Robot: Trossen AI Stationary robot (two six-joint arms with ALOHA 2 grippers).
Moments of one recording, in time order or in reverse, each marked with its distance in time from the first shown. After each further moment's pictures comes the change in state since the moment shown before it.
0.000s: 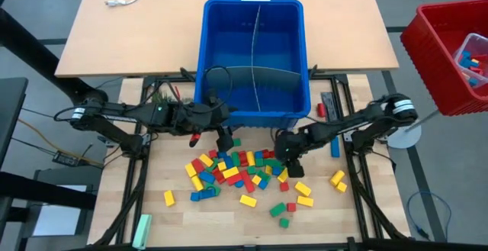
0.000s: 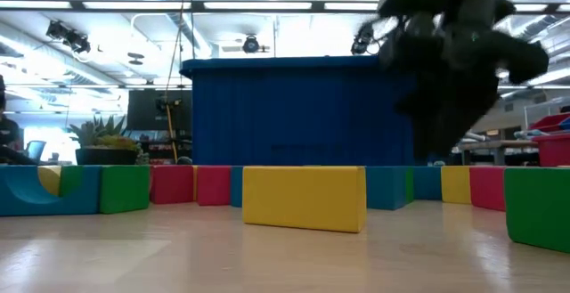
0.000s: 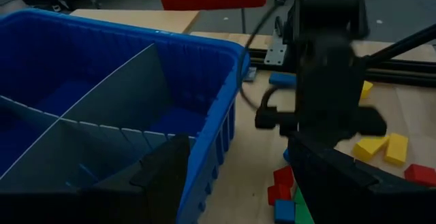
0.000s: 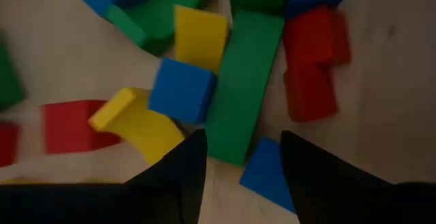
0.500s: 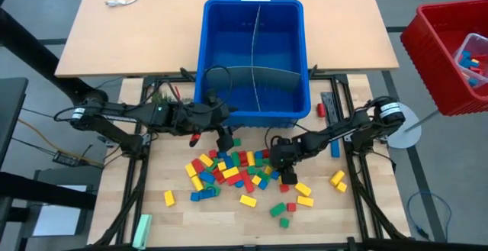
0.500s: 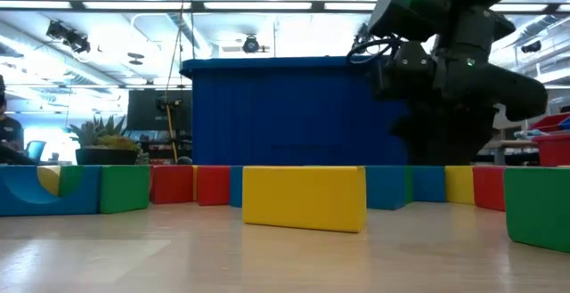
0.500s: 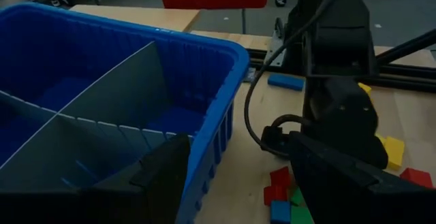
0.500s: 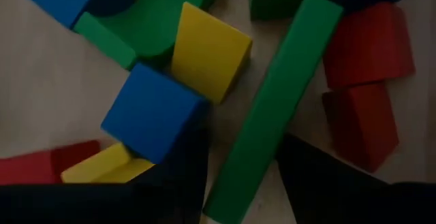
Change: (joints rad) left arm -0.002 0.000 0.000 0.000 0.000 -0.026; right arm 0.051 0.172 0.005 0.130 0.068 0.103
